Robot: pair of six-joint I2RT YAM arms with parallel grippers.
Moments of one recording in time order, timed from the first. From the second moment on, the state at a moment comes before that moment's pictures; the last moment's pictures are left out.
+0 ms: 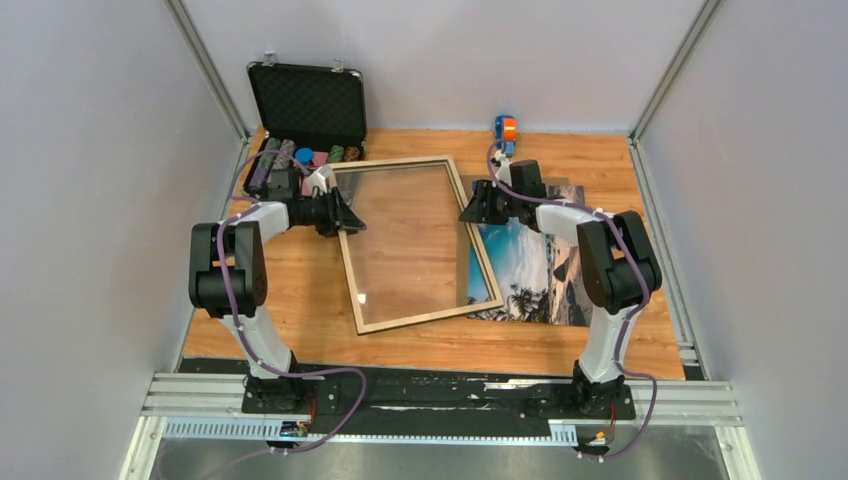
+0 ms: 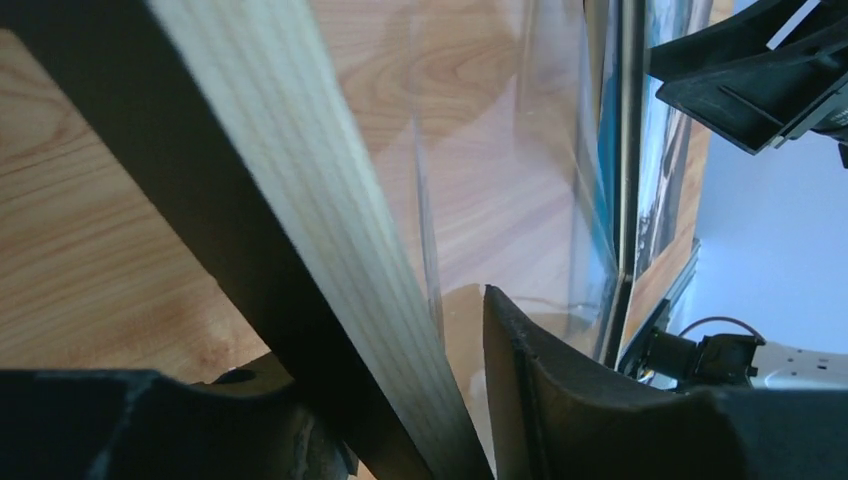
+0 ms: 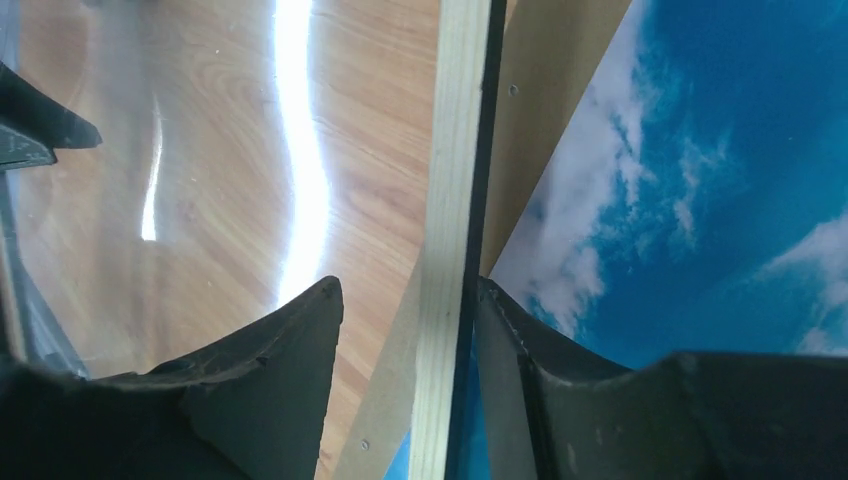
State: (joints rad) left arm 0.03 1.81 1.07 -0.22 0.82 -0.28; right arm 0.29 1.94 1.18 0.03 -0.50 0.37
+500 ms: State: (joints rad) left arm 0.03 1.81 1.07 -0.24 0.91 -0.24; right arm 0.27 1.88 1.16 0.03 -0.53 0.35
